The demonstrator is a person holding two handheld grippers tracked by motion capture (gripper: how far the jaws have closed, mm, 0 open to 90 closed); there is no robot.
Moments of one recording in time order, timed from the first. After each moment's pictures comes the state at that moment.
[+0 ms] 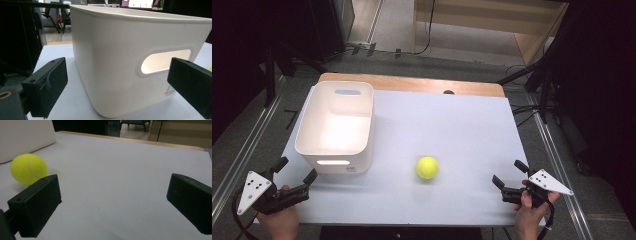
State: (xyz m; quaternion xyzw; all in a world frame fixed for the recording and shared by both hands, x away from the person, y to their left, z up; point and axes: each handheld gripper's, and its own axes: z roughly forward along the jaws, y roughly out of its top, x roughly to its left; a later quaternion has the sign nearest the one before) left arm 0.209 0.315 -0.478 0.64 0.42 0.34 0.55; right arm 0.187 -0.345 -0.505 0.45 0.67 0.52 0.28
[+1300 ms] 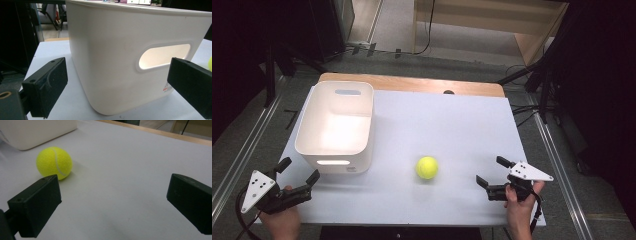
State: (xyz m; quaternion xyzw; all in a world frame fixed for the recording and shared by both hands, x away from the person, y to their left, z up) left arm 0.211 0.311 -0.482 0.65 0.42 0.33 0.55; right arm 0.206 -0.303 -0.483 0.42 0.74 0.49 0.22
